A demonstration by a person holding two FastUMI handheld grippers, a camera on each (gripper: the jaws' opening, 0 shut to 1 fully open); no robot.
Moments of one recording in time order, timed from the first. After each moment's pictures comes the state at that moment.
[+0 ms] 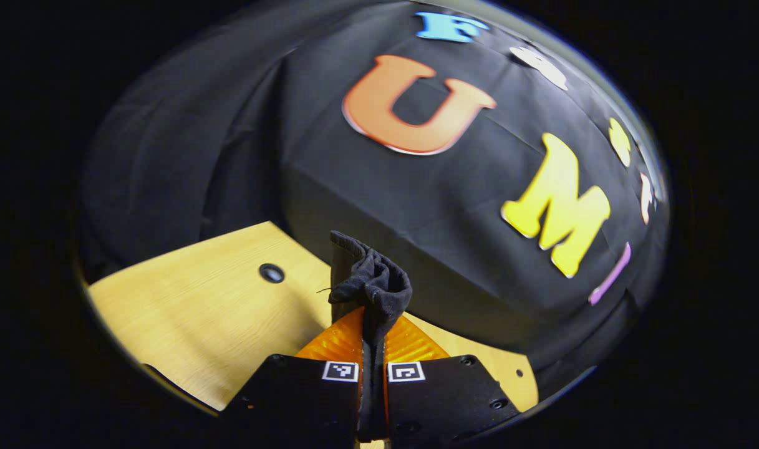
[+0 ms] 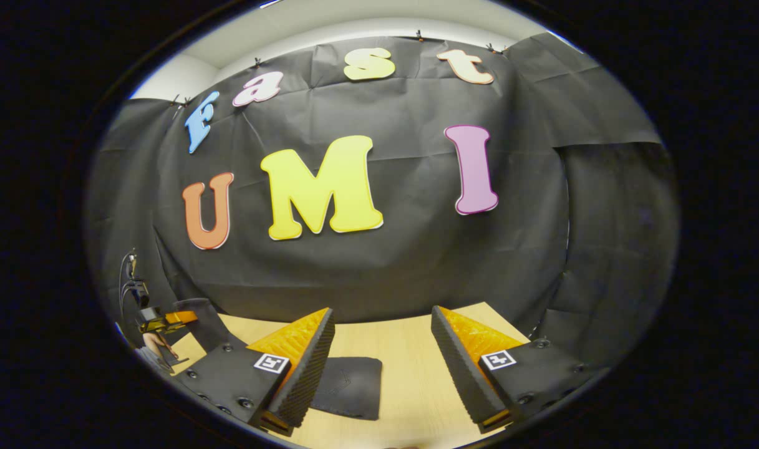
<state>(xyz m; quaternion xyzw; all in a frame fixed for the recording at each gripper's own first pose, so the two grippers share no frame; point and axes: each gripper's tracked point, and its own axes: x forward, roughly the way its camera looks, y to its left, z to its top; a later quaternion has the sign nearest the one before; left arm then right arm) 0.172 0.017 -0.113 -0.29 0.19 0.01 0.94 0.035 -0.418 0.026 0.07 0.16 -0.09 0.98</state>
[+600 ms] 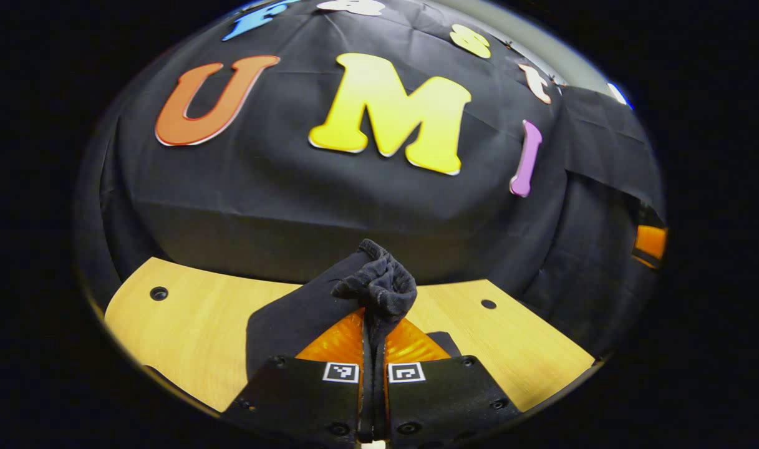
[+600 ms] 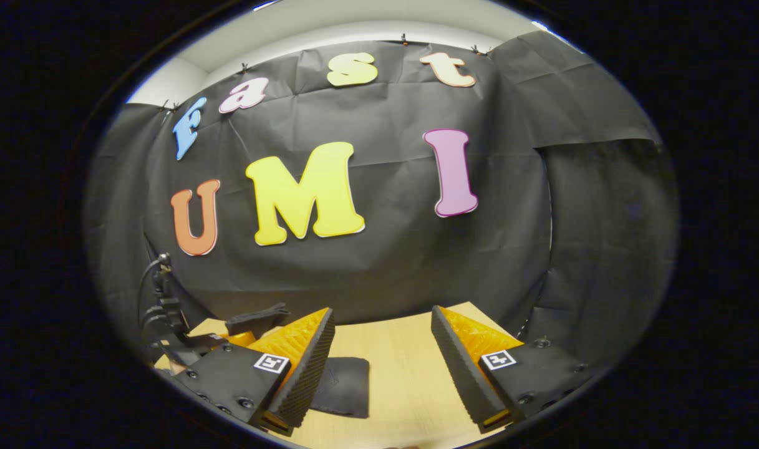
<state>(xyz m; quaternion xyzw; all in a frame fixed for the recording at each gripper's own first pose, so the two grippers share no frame) 0.153 -0.205 -0.106 -0.13 0.21 -0.21 0.95 0.012 -0.446 0.035 0.08 0.15 -0.12 0.98</state>
